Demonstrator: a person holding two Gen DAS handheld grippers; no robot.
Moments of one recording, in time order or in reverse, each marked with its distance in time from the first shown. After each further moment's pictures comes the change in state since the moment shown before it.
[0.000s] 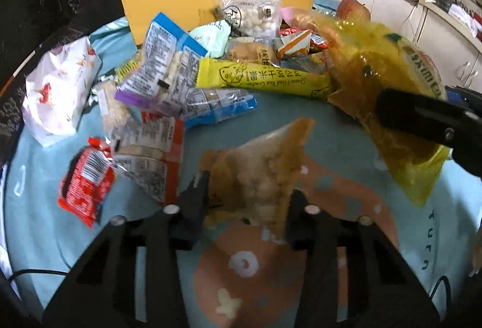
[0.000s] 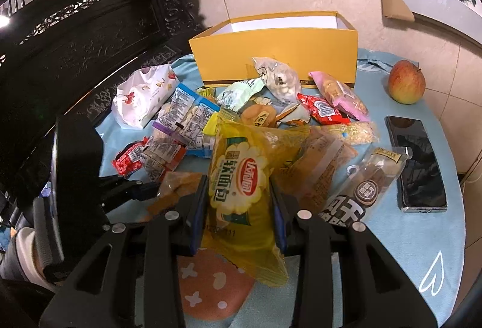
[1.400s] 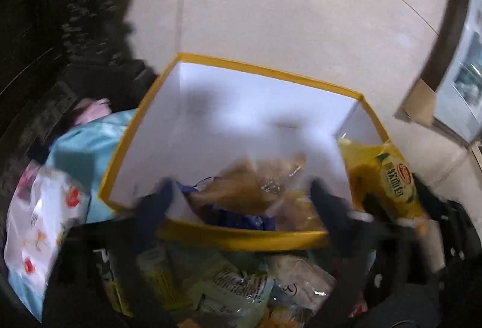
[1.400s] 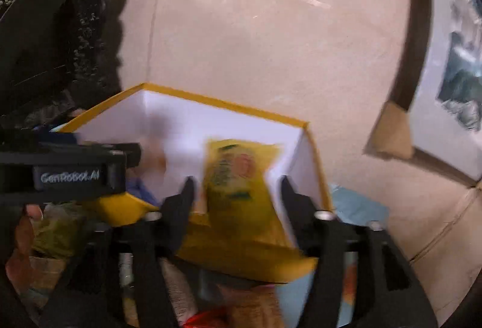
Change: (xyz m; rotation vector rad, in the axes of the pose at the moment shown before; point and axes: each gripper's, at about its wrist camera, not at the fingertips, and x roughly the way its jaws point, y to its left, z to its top) left arm 0.080 0.100 0.263 -0.400 -0.161 0.041; right arm 0.132 -0.054 0.210 -0.235 -0.220 -0.396
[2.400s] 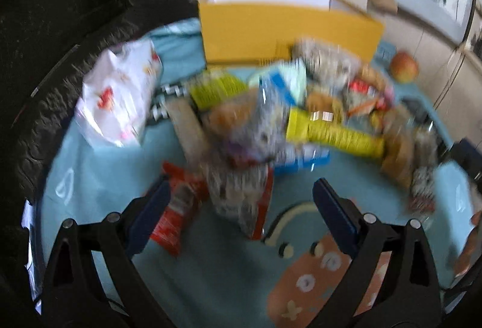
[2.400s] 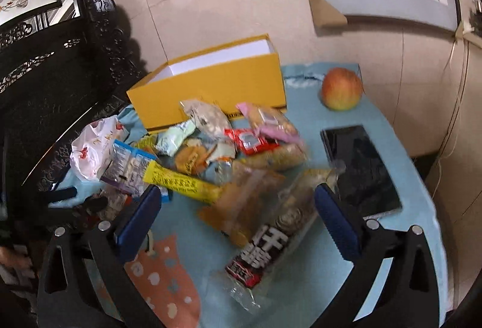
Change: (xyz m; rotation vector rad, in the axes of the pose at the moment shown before) left arm -0.135 0.047 -0.208 0.234 0.155 0.090; right arm -0.187 -0.025 -0.170 0.430 0.124 0.192
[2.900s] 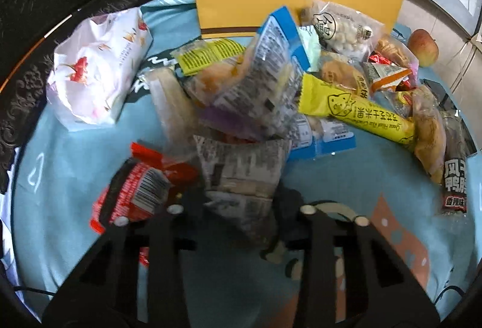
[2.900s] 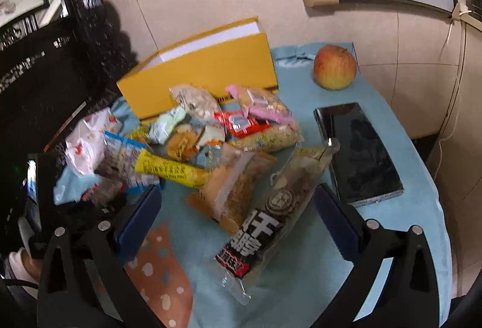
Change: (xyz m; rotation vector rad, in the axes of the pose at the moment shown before) left arm 0.045 0.000 -0.008 -0.029 0.039 0.013; right arm 0.007 -0.010 -0.004 0.034 0.078 -0.024
